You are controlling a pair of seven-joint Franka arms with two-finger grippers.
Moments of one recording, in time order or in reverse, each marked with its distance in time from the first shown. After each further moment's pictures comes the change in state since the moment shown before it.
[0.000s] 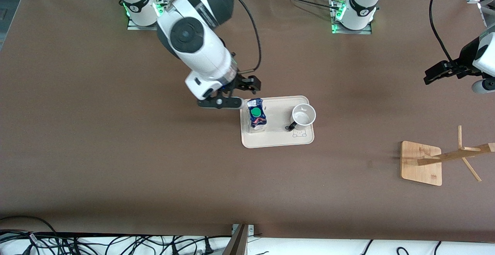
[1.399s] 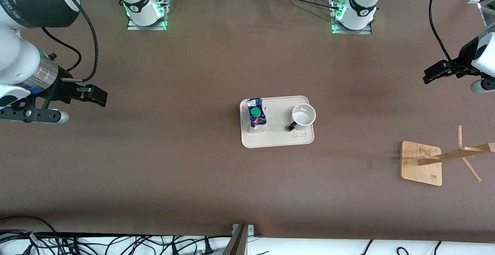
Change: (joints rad) left arm 0.000 0.000 -0.002 0.000 0.000 -0.008 0.000; right arm -0.274 -0.161 -0.221 -0.012 -0.187 -0.312 -0.530
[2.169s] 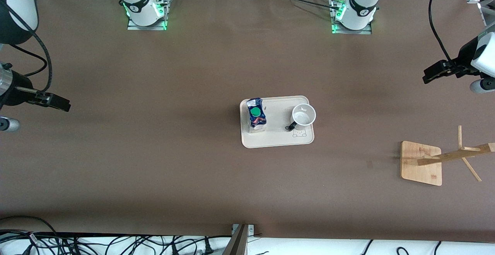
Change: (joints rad) left arm -0.001 0.000 -0.001 0.002 0.000 -0.003 0.000; right arm -0.188 -0.064 0.029 -0.120 -0.012 0.081 -0.015
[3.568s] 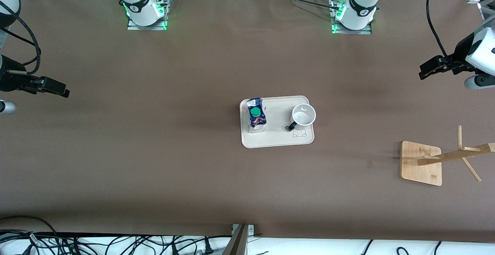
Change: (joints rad) left arm -0.006 0.001 -0.022 0.029 0.000 -0.049 0.000; right arm -0.078 -0.106 0.041 -0.157 0.072 0.006 -0.134
